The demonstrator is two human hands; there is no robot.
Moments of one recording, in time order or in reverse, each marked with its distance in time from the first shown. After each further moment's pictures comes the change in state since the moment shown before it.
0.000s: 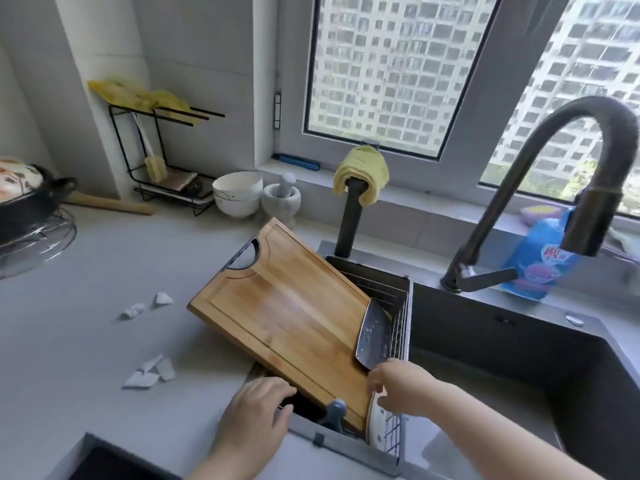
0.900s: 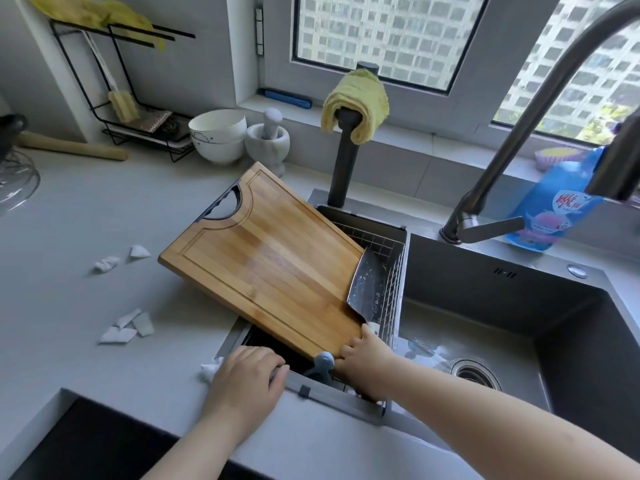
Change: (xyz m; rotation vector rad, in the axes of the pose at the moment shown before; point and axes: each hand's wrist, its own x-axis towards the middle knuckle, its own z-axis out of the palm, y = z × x) left_hand -0.004 -0.006 0.047 0.148 0.048 -0.009; right_hand 0.031 -0.016 0.048 -0.708 -0.082 -0.277
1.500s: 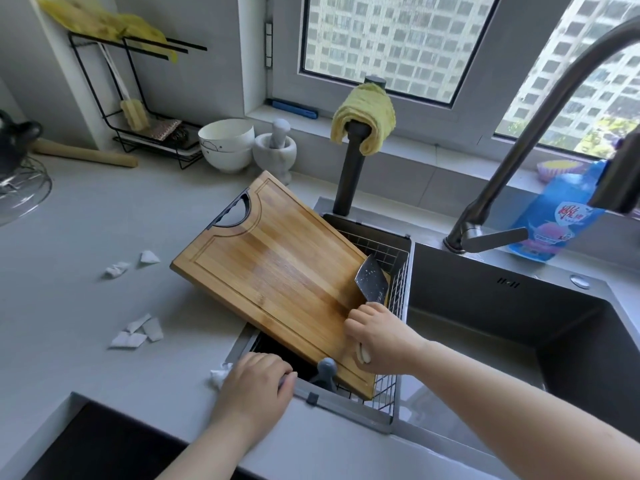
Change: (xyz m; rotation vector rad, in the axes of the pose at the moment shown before) left_hand 0.000 -0.001 0.002 -0.024 -0.013 0.013; right_hand -0.017 0.038 -0.008 0.364 0.637 -0.003
